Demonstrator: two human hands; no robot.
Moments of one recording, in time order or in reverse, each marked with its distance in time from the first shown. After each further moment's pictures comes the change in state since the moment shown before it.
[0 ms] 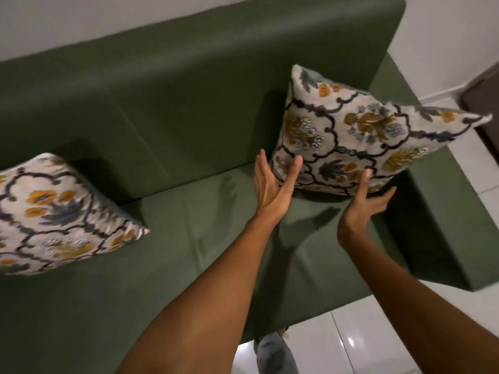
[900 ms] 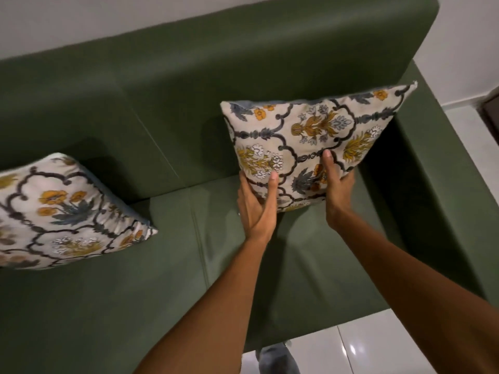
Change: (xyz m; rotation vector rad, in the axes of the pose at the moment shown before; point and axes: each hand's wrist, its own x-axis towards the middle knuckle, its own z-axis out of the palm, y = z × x) left_hand -0.007 -0.032 -0.033 -0.053 0.270 -0.075; right_hand 0.002 -0.013 0.072 -0.059 -0.455 0.044
